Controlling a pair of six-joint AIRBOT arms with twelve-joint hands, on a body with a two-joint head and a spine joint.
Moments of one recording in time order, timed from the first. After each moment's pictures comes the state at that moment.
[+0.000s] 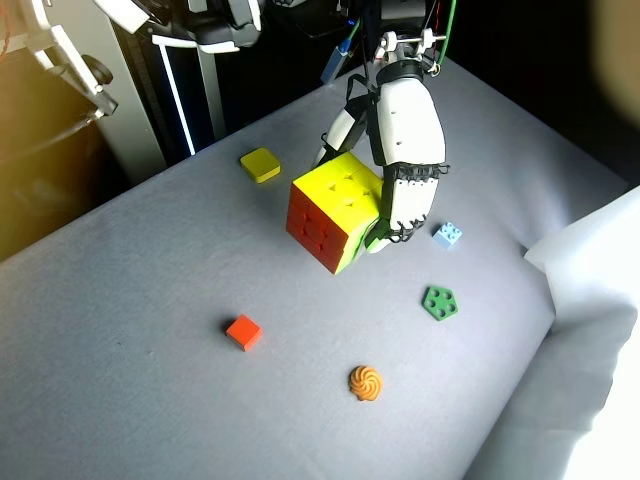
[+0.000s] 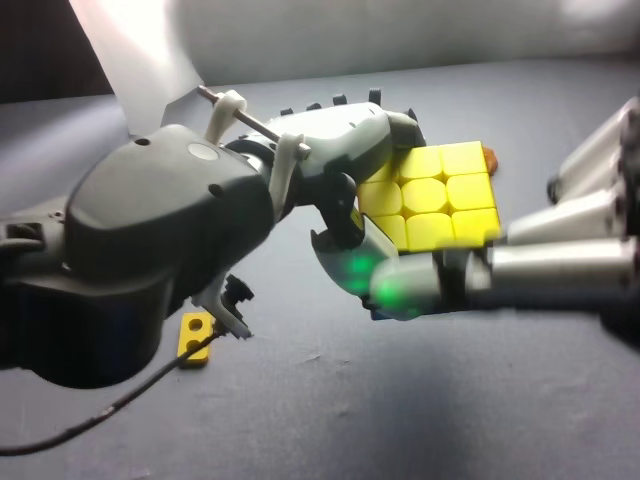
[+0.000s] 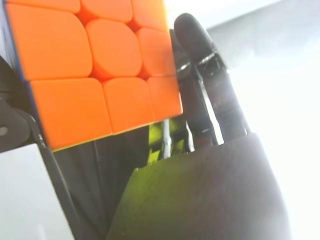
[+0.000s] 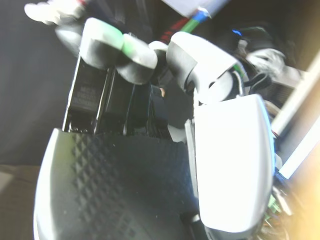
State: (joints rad) left arm 0.39 -1.17 0.82 -1.49 -0.61 1.97; right arm -0.02 -0.36 0.49 -1.81 0.57 0.52
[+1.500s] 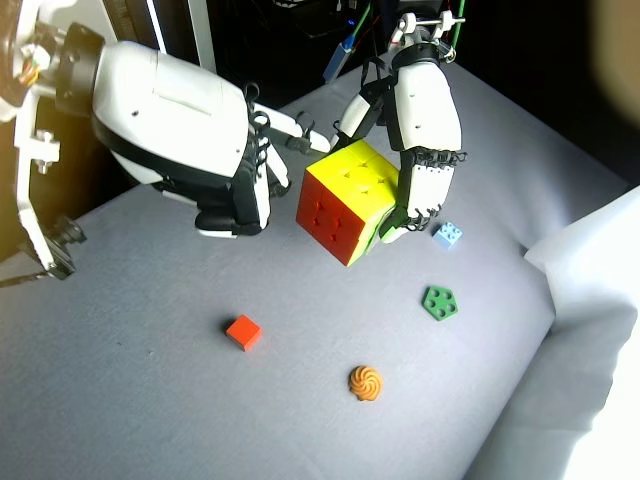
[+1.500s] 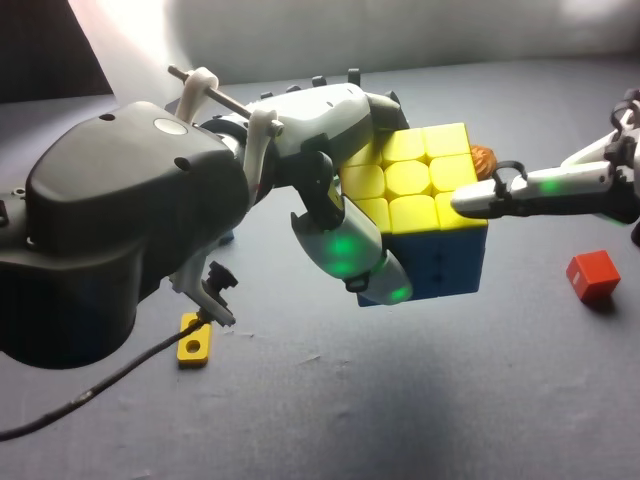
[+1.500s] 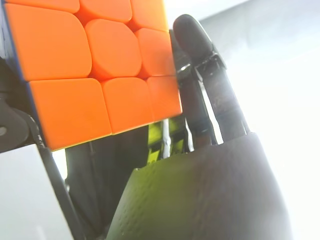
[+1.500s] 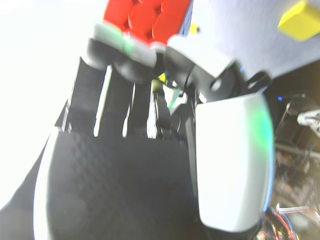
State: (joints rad) left arm 0.37 -1.14 0.83 -1.51 -0.58 1.97; right arm -0.31 -0.56 0.74 -1.78 0.30 0.47
